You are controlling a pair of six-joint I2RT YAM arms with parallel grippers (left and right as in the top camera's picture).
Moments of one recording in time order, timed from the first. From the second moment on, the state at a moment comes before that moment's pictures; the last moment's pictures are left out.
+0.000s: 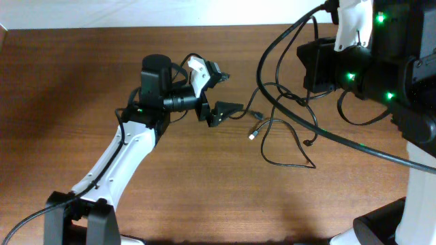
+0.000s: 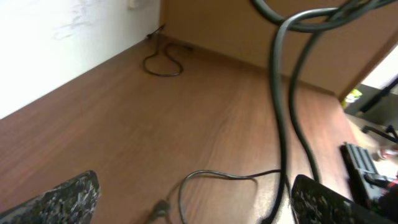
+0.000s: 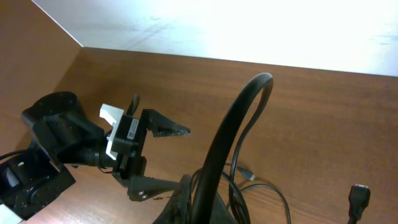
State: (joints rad) left arm -0.26 1.58 1.10 0.03 1.01 0.22; right arm 0.37 1.70 2.65 -1.57 -0.14 0.23
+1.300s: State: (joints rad) left arm 0.04 1.08 1.35 -0.33 0.84 0.03; right arm -0.39 1.65 2.65 -1.69 -0.50 0.01
